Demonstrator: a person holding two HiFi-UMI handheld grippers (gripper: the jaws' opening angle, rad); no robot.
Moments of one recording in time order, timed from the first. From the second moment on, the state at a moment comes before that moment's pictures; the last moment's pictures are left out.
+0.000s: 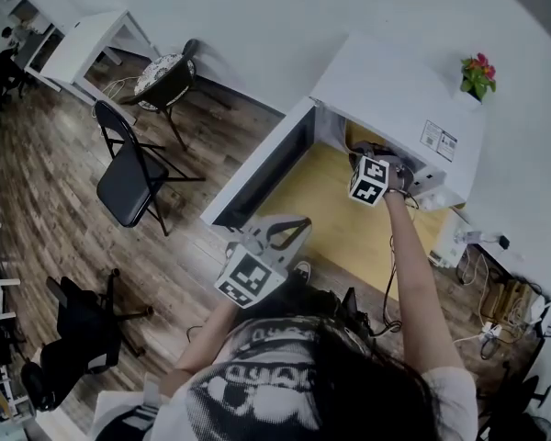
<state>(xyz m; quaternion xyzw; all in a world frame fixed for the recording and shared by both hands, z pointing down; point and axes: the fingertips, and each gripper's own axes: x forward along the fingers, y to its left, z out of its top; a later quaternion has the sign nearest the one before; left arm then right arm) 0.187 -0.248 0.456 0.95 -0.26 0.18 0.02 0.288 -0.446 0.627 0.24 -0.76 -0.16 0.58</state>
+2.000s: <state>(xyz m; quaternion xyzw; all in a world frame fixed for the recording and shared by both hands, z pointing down) 0.041 -0.122 0.459 0.92 -0.35 0.17 0.04 0.112 -0.148 0.524 0.37 -0.90 0.07 0.24</state>
